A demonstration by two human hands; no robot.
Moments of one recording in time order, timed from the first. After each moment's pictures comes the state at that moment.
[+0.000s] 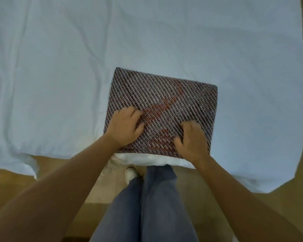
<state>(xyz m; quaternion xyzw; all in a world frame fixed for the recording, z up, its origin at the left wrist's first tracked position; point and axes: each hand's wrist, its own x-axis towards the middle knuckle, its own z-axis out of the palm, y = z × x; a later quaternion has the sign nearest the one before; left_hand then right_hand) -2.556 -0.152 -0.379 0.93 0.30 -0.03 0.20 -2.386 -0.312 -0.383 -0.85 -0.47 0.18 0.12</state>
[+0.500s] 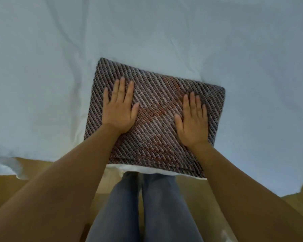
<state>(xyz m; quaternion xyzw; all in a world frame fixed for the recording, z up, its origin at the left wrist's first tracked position) -2.502 -0.115 -0.461 0.89 0.43 -0.12 0.12 -2.326 -0.262 -0.453 -0.85 -0.49 0.19 0.03</state>
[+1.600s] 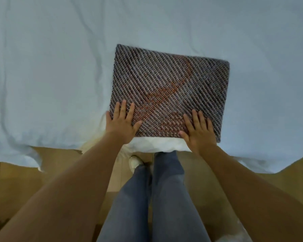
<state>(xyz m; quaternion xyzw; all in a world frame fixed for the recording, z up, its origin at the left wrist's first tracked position) -2.602 -0.167 -0.441 0.85 0.40 -0.28 0.19 -2.398 -0.352 -0.439 -0.81 -0.49 0.25 -0.19</state>
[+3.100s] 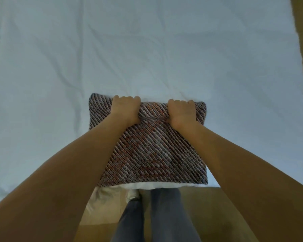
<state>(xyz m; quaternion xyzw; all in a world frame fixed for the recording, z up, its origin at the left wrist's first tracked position) -2.418 -0.071 -0.384 0.92 0.29 -0.27 0.05 -2.291 -0.193 -0.393 -0.85 -0.48 0.22 -0.08</state>
